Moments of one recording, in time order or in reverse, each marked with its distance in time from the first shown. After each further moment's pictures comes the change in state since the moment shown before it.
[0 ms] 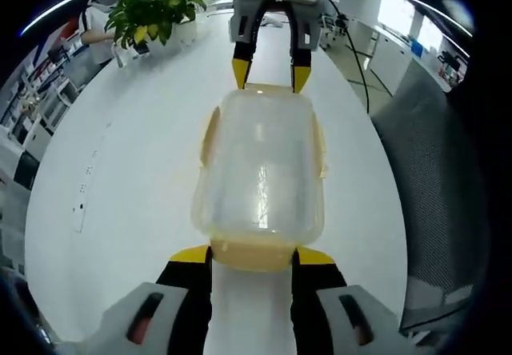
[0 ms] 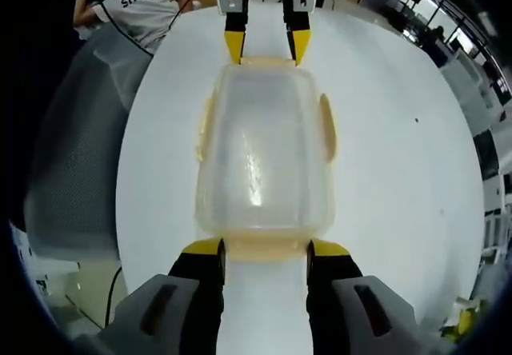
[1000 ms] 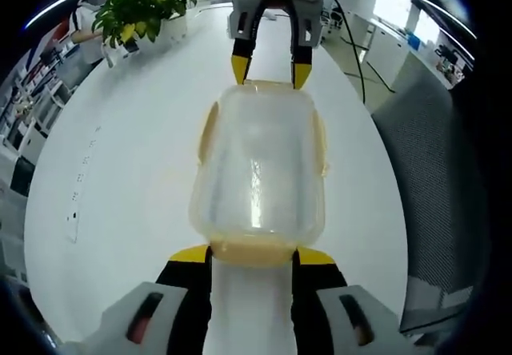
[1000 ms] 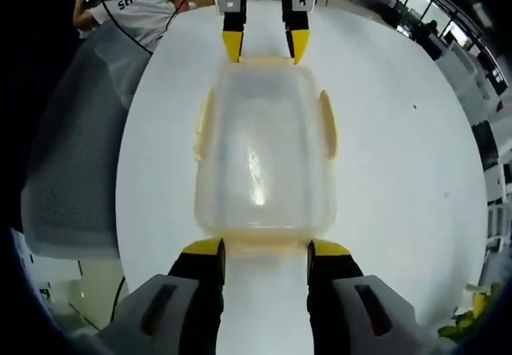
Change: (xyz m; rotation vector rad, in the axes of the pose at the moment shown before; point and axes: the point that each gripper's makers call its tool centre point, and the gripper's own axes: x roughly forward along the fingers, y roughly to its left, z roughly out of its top) left arm 0.015 -0.005 0.005 0.026 0.043 -0.016; right arm 0.008 0.008 -0.014 0.041 -0.023 0.000
